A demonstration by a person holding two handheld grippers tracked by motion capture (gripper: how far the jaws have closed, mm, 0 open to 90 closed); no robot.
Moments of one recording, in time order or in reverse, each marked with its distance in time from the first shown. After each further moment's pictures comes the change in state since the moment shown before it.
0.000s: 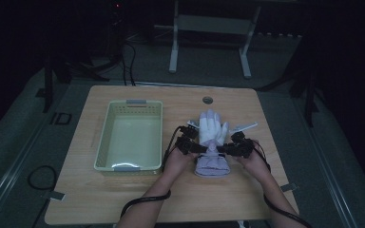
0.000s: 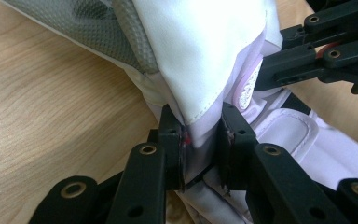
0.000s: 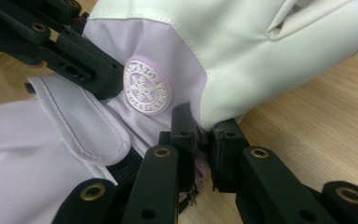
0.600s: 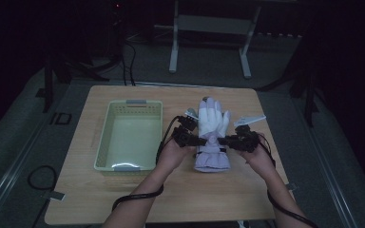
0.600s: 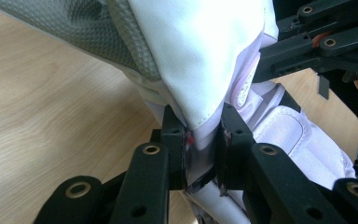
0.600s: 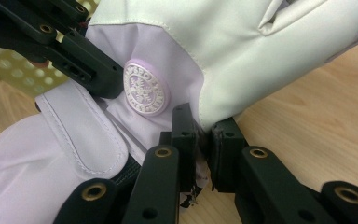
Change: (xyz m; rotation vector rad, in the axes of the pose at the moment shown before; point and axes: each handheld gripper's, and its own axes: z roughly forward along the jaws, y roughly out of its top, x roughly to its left) left arm -0.022 0.022 -0.056 -0.022 0.003 0.096; right arm 0.024 0.029 -0.043 -0.094 -0.004 -0.047
